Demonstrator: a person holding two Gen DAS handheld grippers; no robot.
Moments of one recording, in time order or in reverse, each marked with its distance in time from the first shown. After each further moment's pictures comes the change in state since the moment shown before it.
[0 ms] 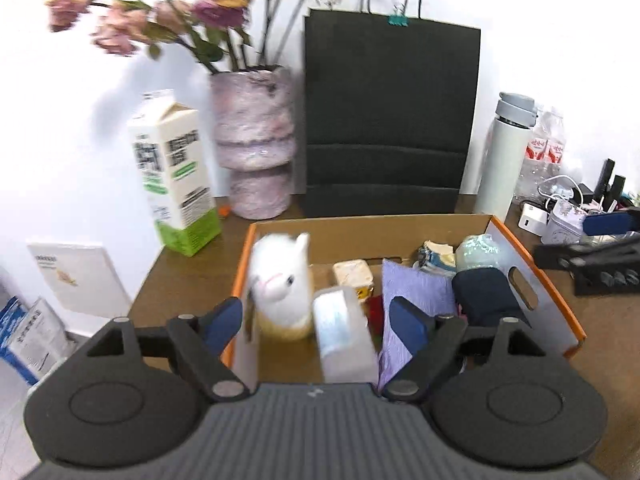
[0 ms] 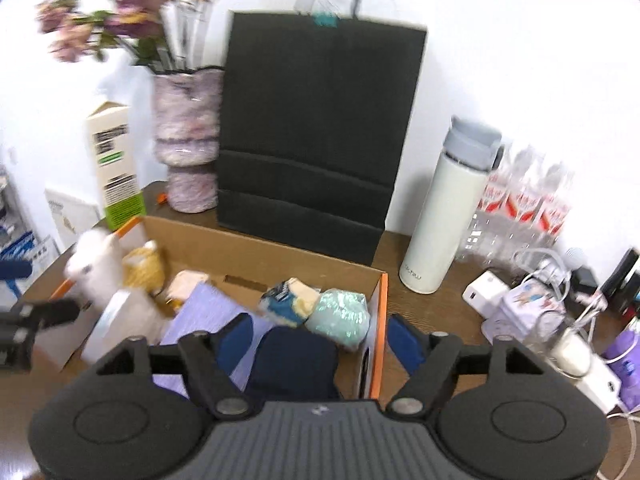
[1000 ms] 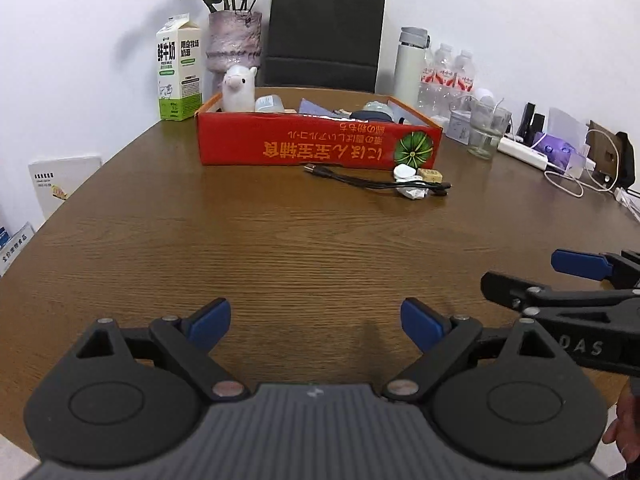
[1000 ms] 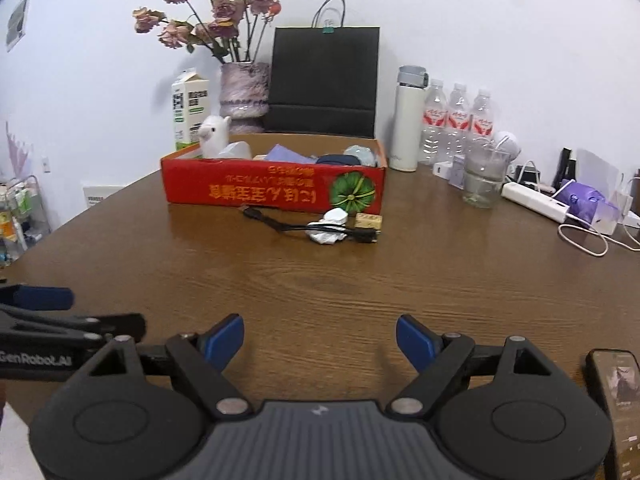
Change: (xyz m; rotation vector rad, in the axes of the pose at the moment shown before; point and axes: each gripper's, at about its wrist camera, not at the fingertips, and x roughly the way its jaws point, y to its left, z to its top) left arm -0.161 -0.053 -0.242 -0.026 0.025 -0.098; right arm -0.174 0.077 -0.275 0.120 -0.098 -0.013
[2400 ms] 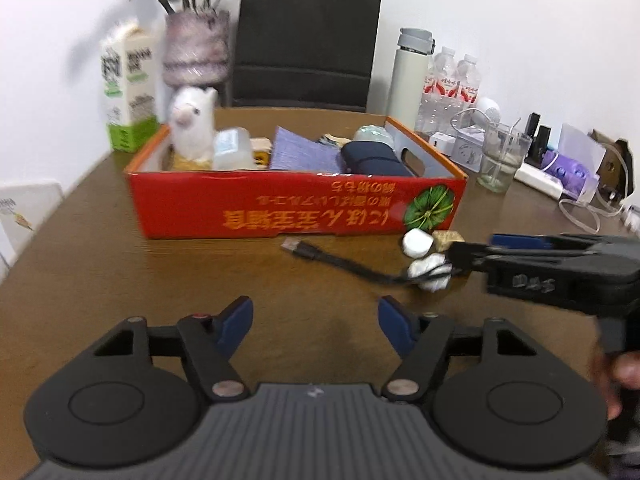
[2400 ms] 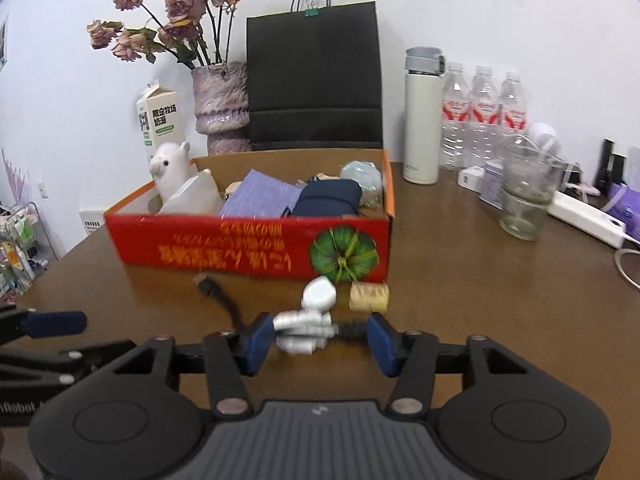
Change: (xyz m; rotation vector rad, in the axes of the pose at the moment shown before) left arm 0.107 0.000 0.098 0.007 0.029 -0.087; right arm 0.137 -0.045 0.097 0.063 0.024 0.105
